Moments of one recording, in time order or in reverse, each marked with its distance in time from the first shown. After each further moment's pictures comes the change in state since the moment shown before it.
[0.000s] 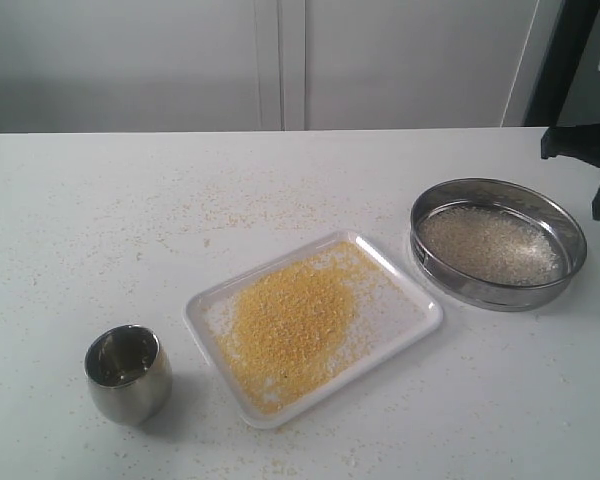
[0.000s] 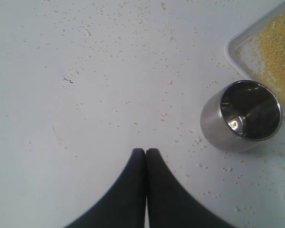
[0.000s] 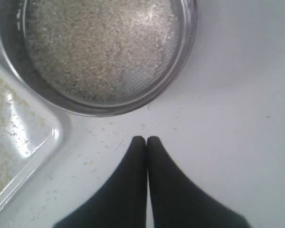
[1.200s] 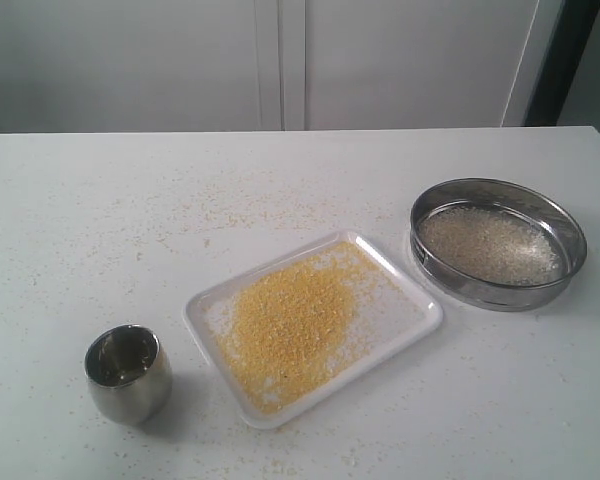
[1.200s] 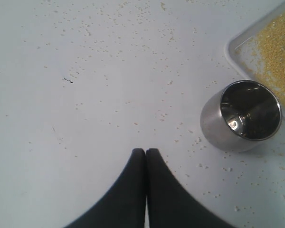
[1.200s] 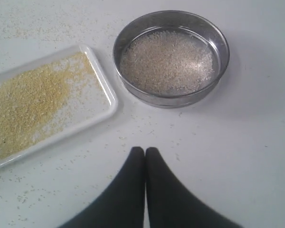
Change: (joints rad) left arm 0.000 0.000 0.000 0.000 0.000 0.000; right arm 0.052 -0.930 0.534 0.127 -0.120 -0.298
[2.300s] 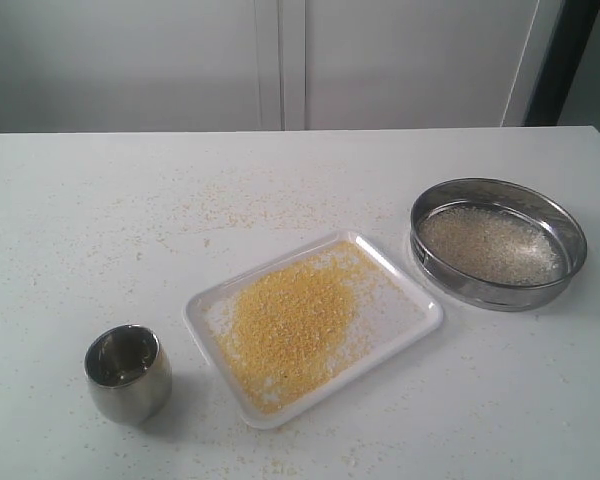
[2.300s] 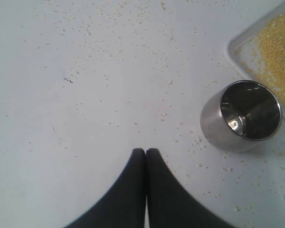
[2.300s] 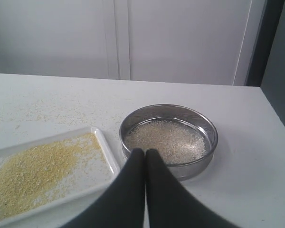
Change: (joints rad) left arm 0.000 0.000 0.000 0.000 0.000 0.000; right arm 0.000 -0.577 0.269 0.039 -0.183 -0.045
